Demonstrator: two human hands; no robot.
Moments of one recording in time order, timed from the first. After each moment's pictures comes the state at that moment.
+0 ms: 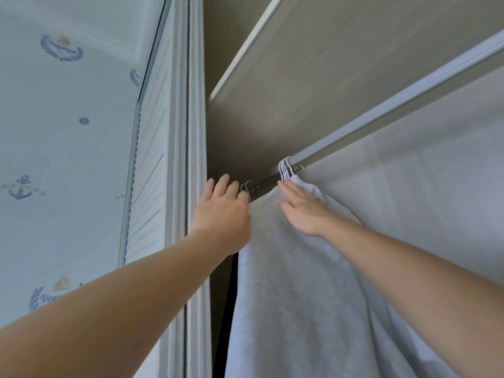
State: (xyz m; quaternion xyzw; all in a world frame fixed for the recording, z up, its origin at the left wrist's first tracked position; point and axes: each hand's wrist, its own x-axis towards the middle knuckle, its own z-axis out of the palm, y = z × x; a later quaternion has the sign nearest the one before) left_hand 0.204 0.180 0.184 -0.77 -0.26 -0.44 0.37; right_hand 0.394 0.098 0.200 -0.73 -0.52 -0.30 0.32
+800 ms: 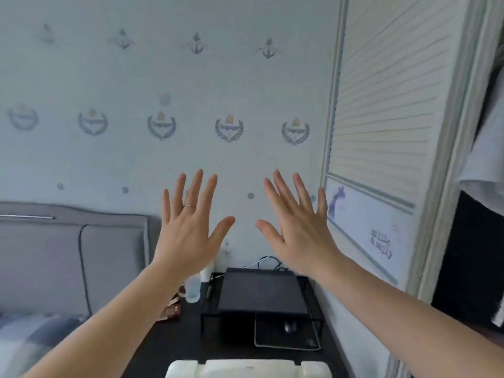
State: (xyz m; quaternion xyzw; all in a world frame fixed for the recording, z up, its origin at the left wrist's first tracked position) left_hand -0.349 0.101 -0.159 -0.73 -0.52 -0.40 0.19; right_hand -0.125 0.085 -0.138 -0.51 -0.78 -0.21 0.28
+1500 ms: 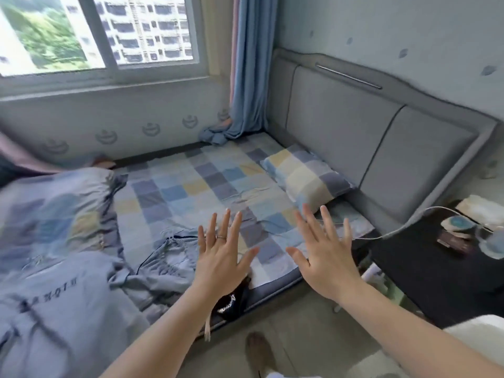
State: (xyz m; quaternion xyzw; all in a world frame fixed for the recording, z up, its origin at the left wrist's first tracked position) left_hand -0.702 -0.228 -0.464 -0.33 -0.93 -0.16 0.05; right_hand -0.572 -0.032 -0.416 -0.15 -0.99 0.02 0.05
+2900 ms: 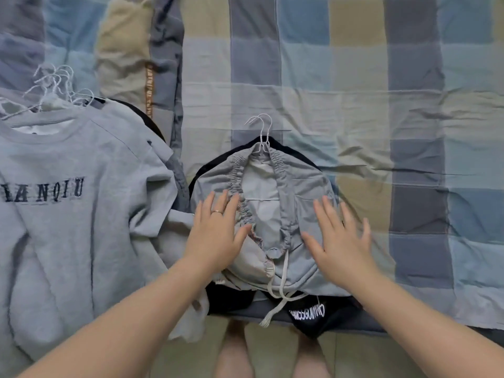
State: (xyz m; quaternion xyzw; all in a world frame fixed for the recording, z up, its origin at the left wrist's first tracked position) left_hand -1.071 -0.383 -0.871 -0.04 -0.95 -0.11 -0.28; right_hand -1.057 -0.126 -0.858 0.00 -0.94 0.09 -0.34
